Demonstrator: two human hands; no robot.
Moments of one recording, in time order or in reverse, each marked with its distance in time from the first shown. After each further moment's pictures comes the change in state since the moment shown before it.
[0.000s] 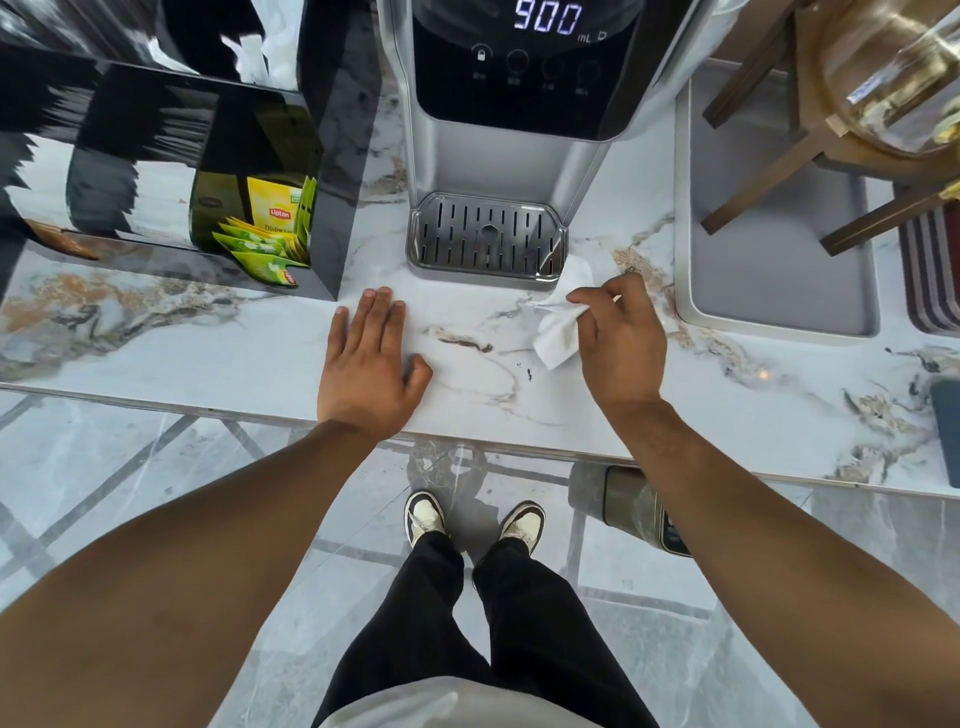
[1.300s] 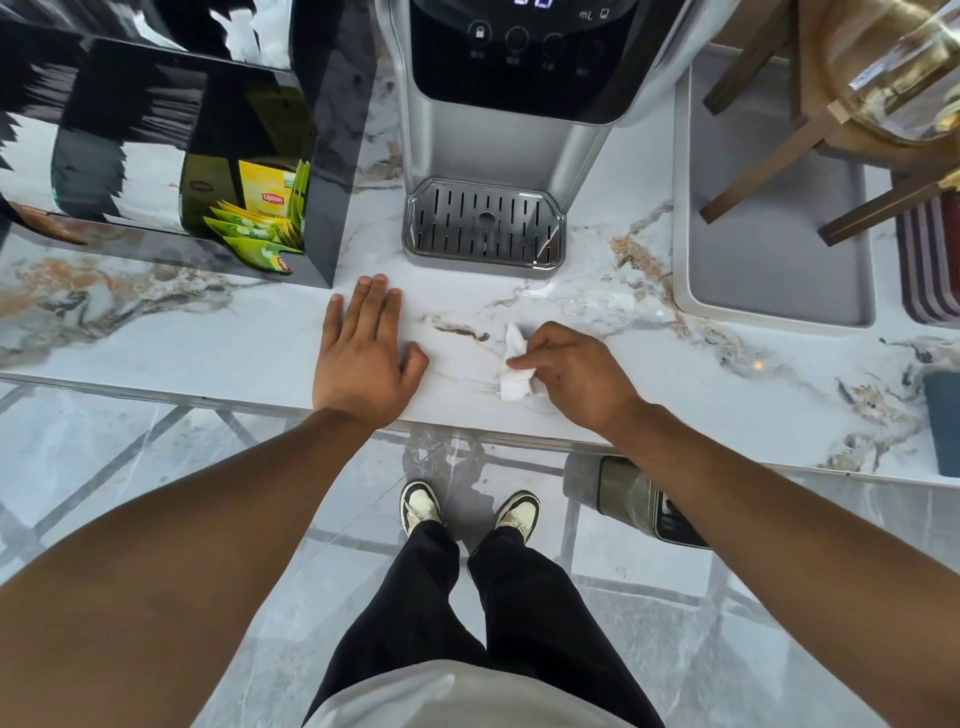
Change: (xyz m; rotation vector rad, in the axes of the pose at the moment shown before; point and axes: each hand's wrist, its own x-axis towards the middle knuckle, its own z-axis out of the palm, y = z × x) left_hand -0.001 0.001 -0.001 -0.001 0.011 0.014; right_hand -0.024 0.000 0.006 0.115 -0.537 -0.349
